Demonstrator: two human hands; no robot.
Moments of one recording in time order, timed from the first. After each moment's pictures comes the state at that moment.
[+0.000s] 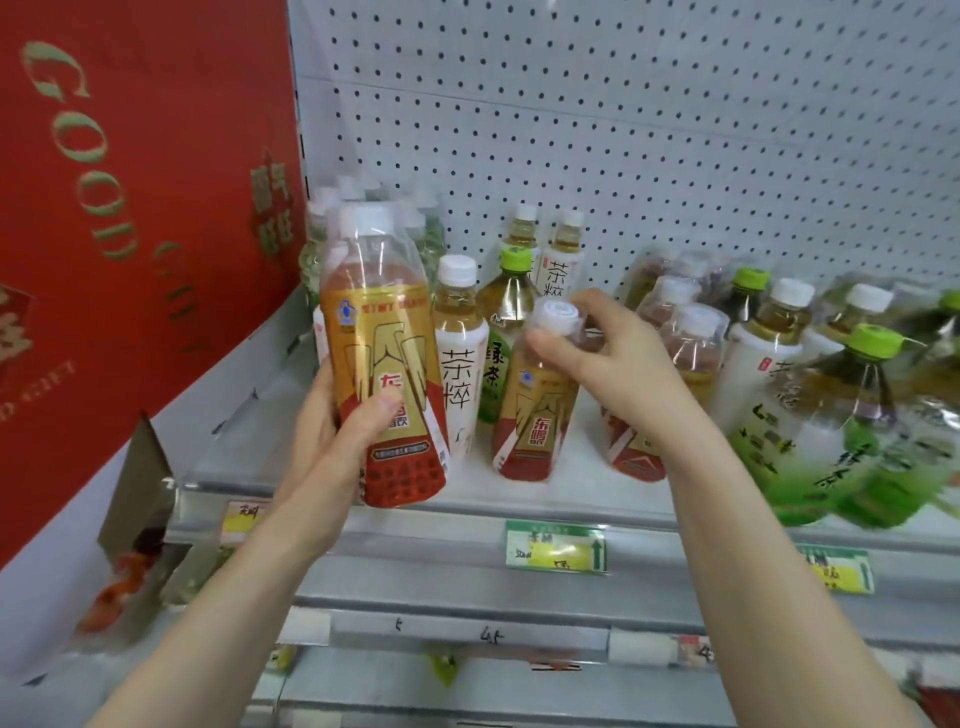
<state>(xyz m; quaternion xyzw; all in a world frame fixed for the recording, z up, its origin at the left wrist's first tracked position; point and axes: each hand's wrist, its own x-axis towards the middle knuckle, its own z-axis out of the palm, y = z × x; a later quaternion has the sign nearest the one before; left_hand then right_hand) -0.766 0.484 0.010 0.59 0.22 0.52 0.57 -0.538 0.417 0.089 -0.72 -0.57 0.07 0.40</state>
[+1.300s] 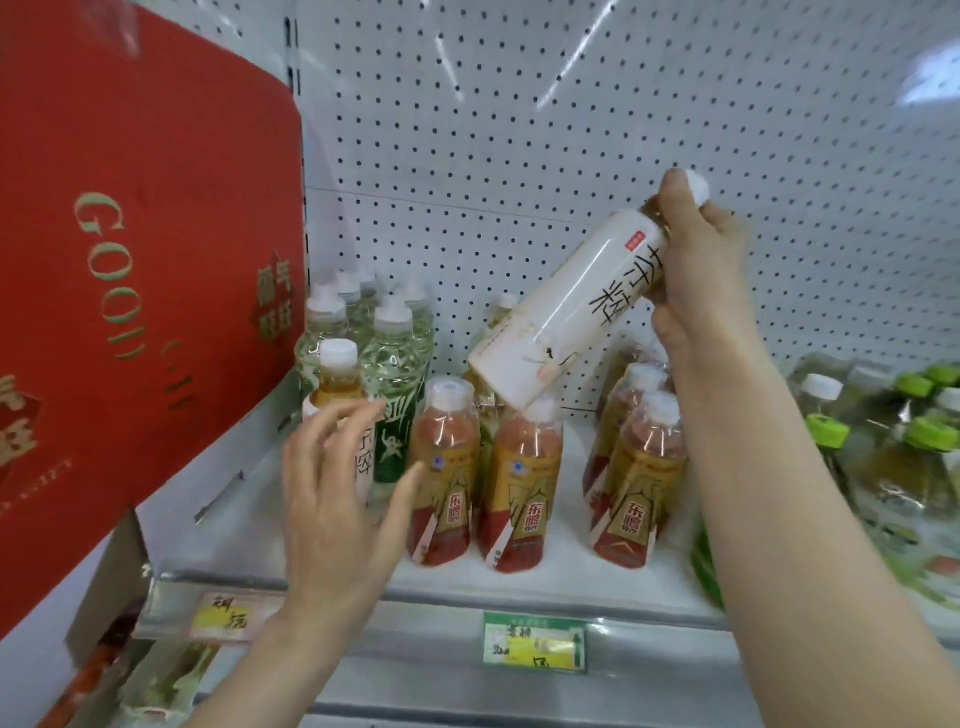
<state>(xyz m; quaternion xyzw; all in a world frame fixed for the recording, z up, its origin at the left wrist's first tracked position) -0.738 0.489 0.014 0.72 0.32 0.61 0.06 -0.506 0.440 0.216 -0.48 -0.37 0.12 0.79</state>
